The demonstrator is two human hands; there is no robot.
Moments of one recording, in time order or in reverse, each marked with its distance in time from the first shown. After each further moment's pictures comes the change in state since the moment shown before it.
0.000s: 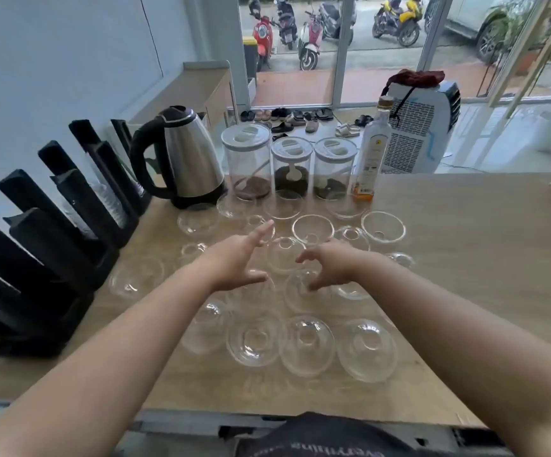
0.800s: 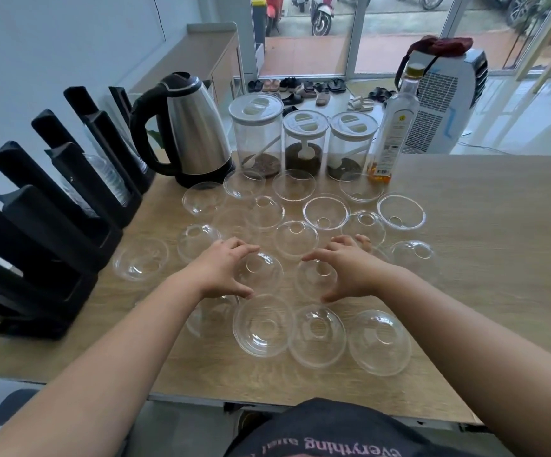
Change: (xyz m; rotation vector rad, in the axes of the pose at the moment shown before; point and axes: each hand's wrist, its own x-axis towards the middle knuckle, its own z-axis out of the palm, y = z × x) left_hand -0.014 -0.045 0.034 -0.025 -0.118 -0.136; right_hand -0.014 0.002 0.028 -0.120 0.082 -0.068
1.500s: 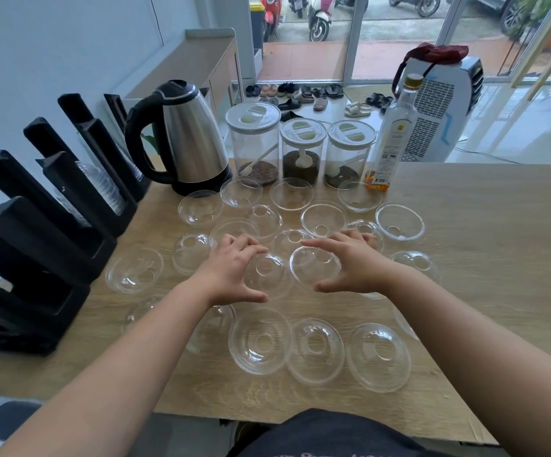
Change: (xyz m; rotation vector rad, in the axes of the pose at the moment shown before) left_hand 0.014 0.015 0.000 0.049 0.148 0.084; right_hand 0.003 0.012 -0.025 0.182 0.128 0.006
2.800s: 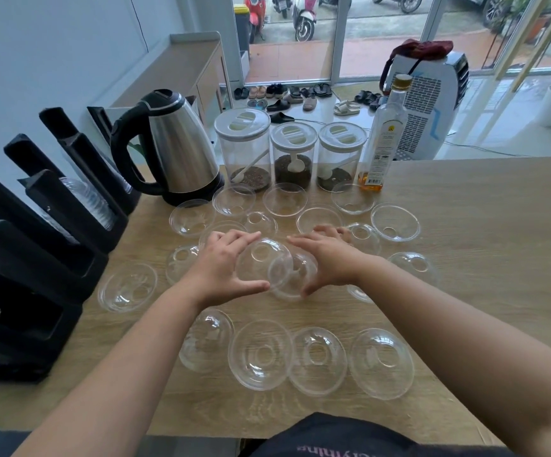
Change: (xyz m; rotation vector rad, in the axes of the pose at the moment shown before) left_hand 0.004 0.001 -0.023 -0.155 0.126 0.010; right_hand 0.046 -0.001 0.015 -0.100 -0.080 0.008
